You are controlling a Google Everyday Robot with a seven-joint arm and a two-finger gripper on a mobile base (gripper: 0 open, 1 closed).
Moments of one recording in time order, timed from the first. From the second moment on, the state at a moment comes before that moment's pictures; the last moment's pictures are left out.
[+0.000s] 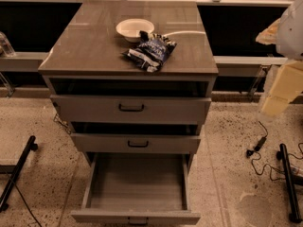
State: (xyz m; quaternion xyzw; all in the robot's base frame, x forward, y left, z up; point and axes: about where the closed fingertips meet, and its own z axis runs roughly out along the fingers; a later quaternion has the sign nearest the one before) arm 0.438 -0.215 0.982 -0.60 0.78 -0.04 0.17
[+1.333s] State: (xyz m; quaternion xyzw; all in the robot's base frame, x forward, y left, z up) arm 0.600 -0.192 1.019 -0.54 0.78 -0.09 0.29
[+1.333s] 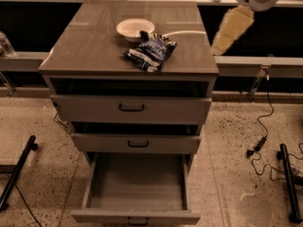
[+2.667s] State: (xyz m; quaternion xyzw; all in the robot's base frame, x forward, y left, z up) arm 0.693 -0.076 0.967 -0.57 0.74 0.00 0.35
